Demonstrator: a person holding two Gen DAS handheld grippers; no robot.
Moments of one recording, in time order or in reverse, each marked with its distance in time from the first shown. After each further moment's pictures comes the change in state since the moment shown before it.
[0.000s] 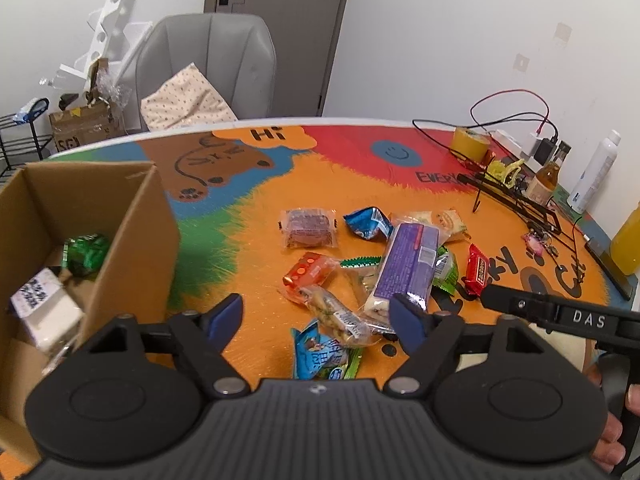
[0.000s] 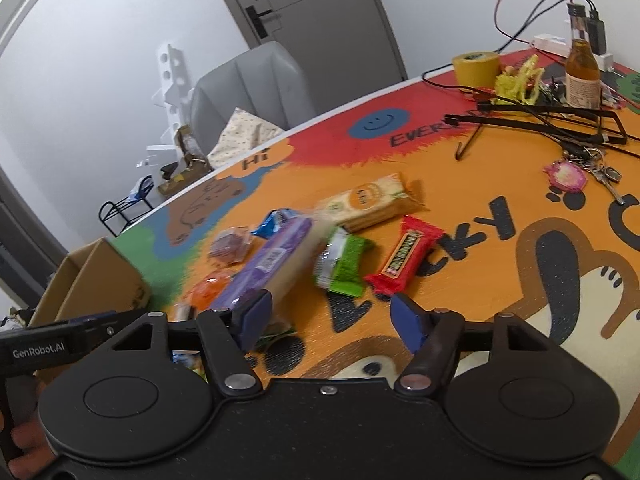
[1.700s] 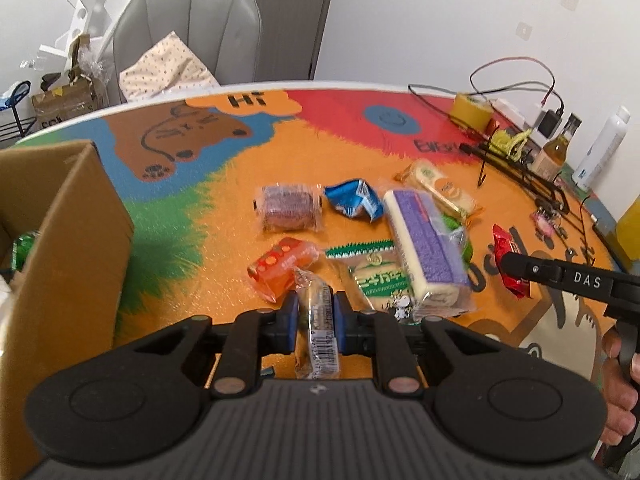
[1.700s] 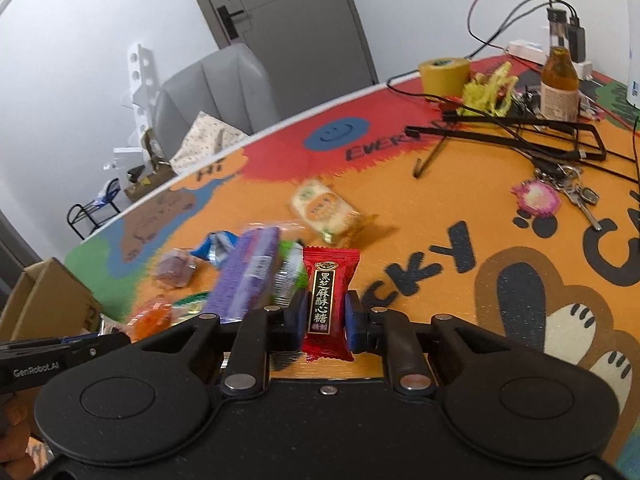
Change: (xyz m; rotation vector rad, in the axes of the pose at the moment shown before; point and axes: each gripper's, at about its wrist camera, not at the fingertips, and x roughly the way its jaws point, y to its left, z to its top) left arm 0.040 -0.009 0.009 0.015 0.087 -0.017; right arm 0.012 -0.017 0.019 -0.012 -0.008 -0.075
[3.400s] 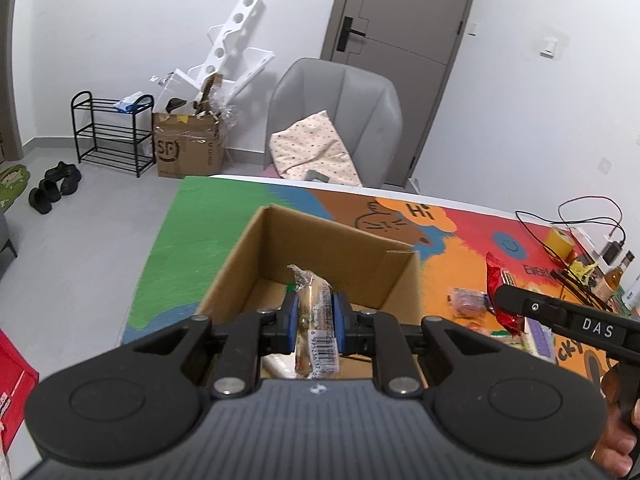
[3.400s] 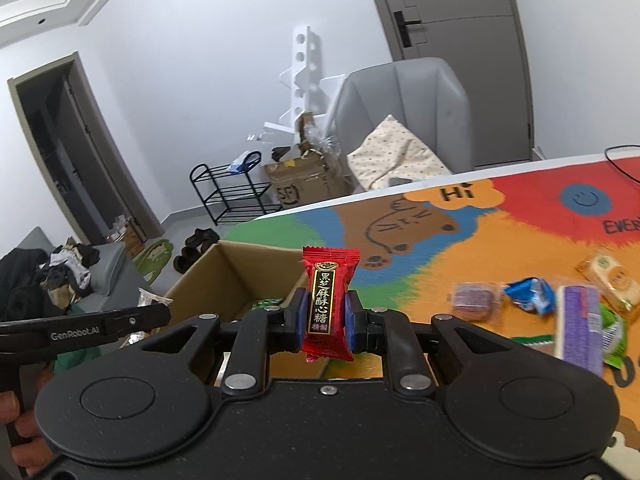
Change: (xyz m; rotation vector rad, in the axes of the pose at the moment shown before) left arm -0.142 0.167 -0.014 -0.236 -0.238 0.191; right arm -0.015 0.222 -0.003 -0.275 -0.023 0.315
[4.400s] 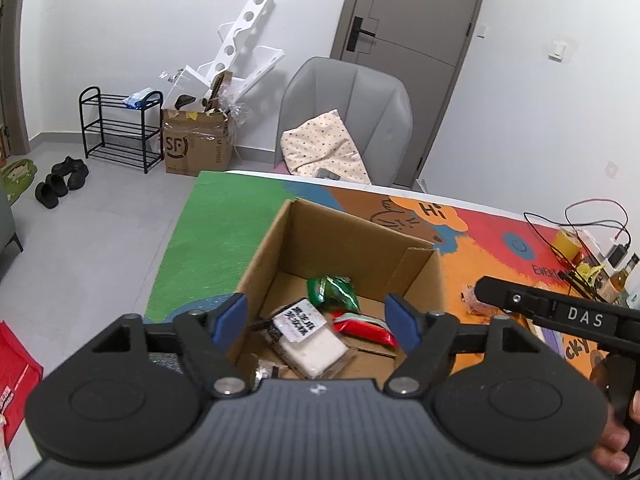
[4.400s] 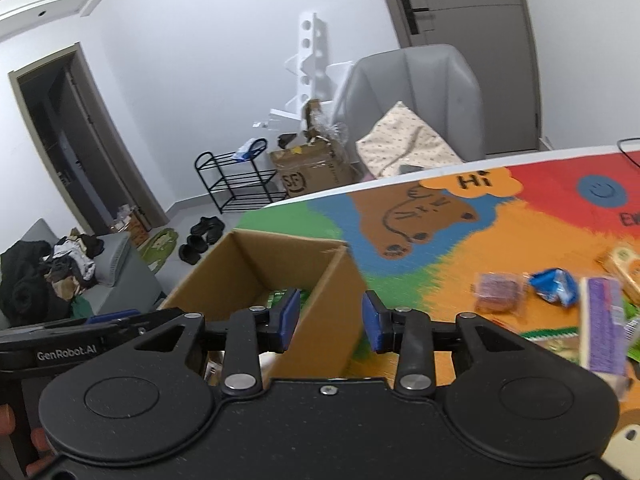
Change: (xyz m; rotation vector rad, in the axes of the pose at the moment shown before) left arm -0.004 0.010 -0.005 -0.005 0.000 0.009; right arm 0.009 0.012 -0.003 0.009 0.039 -0.001
